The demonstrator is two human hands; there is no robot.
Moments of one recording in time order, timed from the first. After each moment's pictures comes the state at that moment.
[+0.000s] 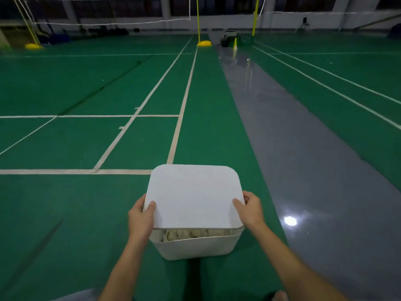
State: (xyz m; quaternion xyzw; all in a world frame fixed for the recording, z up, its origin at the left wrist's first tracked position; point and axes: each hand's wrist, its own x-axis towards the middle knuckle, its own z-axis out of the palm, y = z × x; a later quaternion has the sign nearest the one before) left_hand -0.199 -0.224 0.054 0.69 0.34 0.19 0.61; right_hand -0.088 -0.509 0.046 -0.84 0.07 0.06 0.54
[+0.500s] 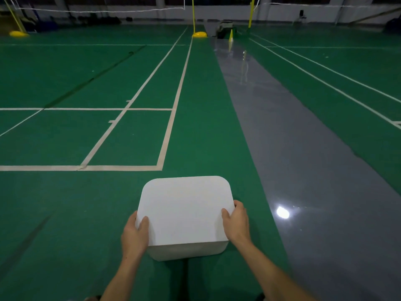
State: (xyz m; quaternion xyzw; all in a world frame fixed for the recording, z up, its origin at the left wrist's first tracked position) left_hand -0.205 -0.234 -0.010 0.77 0.37 0.17 0.50; right_hand -0.103 -0.497 0.001 -0.88 0.08 0.04 0.47
